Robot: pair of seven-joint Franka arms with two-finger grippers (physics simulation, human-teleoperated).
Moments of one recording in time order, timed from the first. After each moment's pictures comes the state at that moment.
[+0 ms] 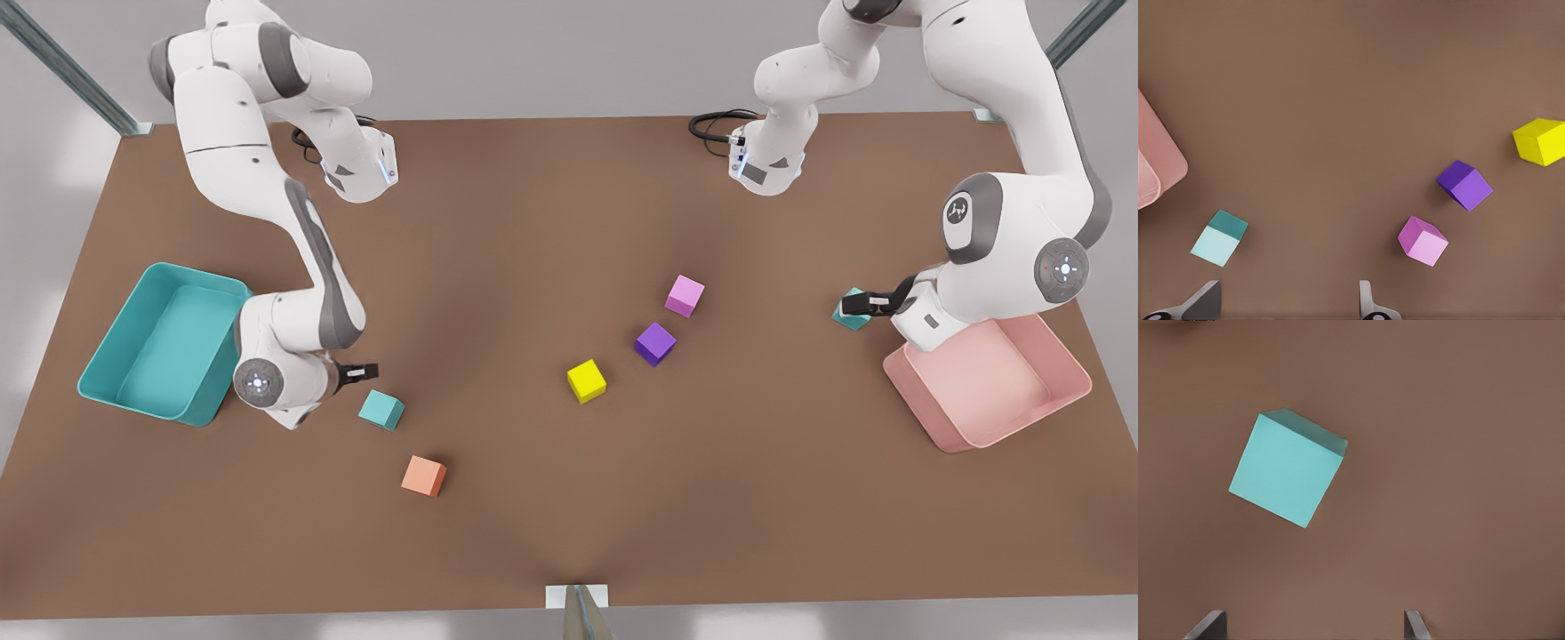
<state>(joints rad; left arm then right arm) 0.23 0.18 -0.24 -1.63 -0.09 1.54 0.01 0.09 0.50 0.04 -1.74 0.06 1.93 0.02</state>
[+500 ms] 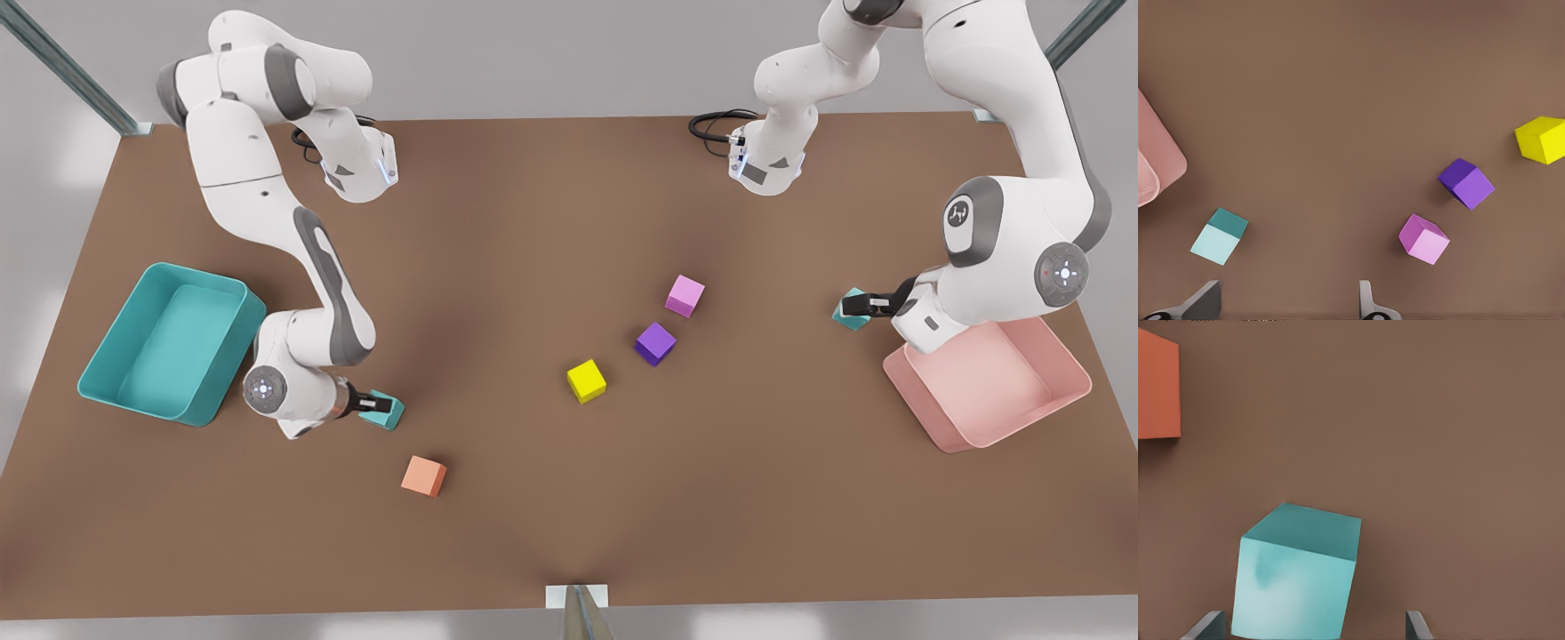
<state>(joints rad) 0.23 0.19 -0.24 -1.63 -0.09 1.53 0.02 0.10 0.59 0.04 -1.74 0.14 2.17 0.24</state>
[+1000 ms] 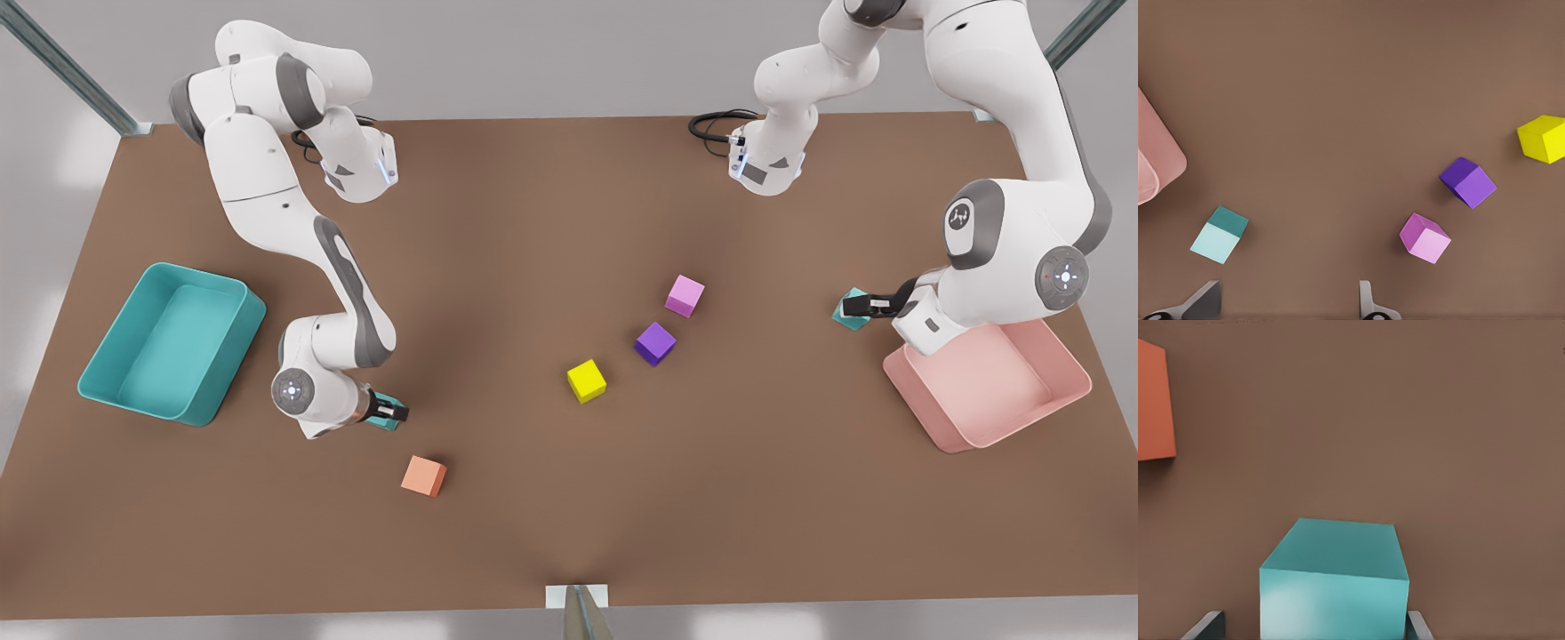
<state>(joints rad) 0.24 0.19 -0.24 -1.63 -0.09 1.53 0.02 0.14 0.64 0.04 -1.73 0.14 2.24 0.38</state>
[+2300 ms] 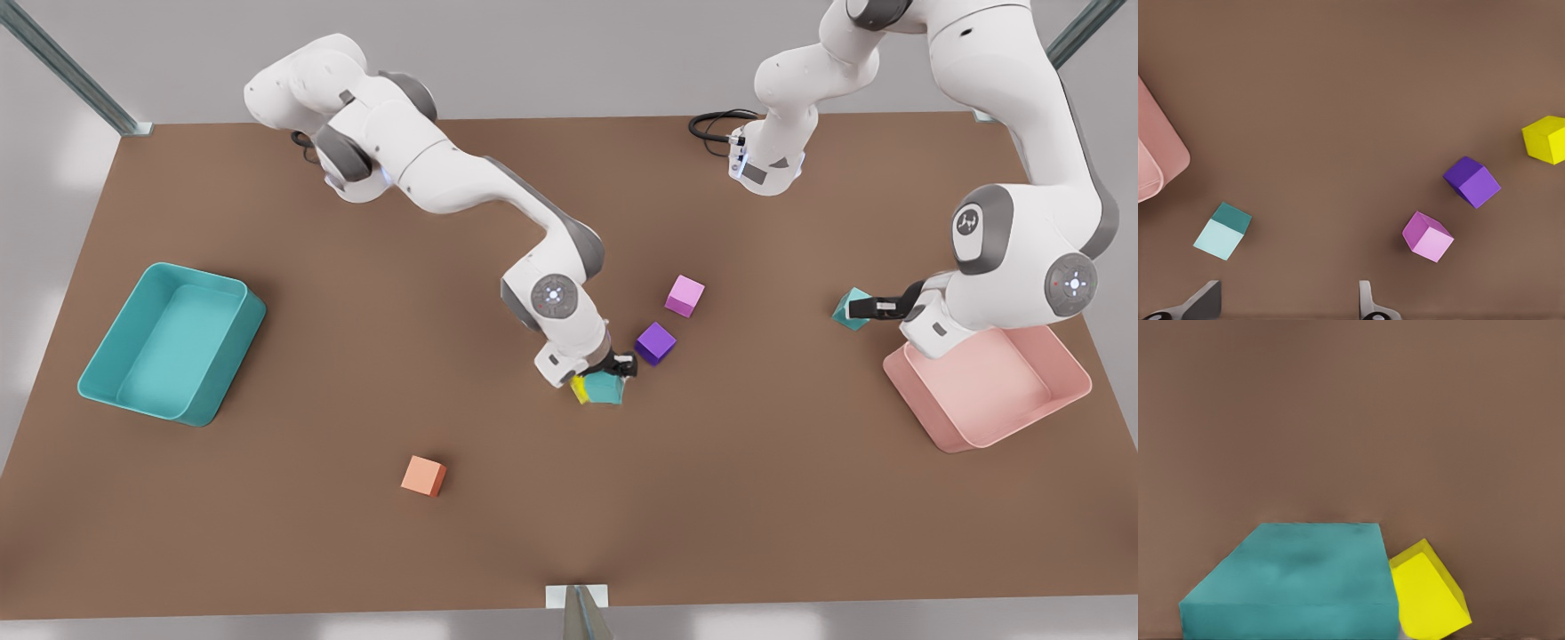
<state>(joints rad) 0.26 0.21 -0.24 -1.61 -0.09 1.51 0.02 0.74 0.96 0.05 -0.96 0.12 2.17 0.85</state>
